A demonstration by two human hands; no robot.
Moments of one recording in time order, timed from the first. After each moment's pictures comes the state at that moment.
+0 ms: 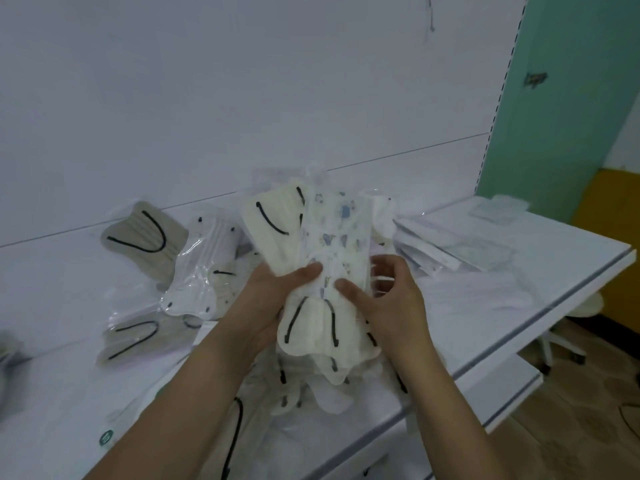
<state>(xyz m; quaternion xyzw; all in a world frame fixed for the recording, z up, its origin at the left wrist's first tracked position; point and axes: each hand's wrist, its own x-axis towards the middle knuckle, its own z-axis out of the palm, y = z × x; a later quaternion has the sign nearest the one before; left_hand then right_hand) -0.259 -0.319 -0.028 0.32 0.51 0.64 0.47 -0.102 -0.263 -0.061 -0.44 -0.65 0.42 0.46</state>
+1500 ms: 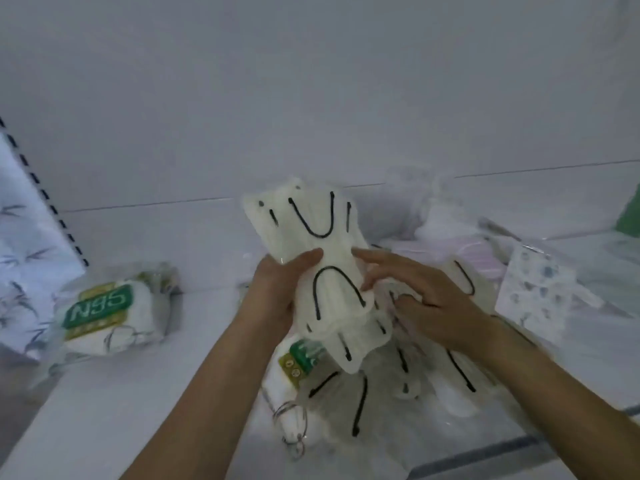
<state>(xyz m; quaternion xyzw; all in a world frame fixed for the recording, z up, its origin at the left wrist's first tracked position) -0.348 -0.413 -0.011 0.22 0.51 0.76 0.35 -0.171 -0.284 -0.023 -0.06 -0.90 0.34 0.26</state>
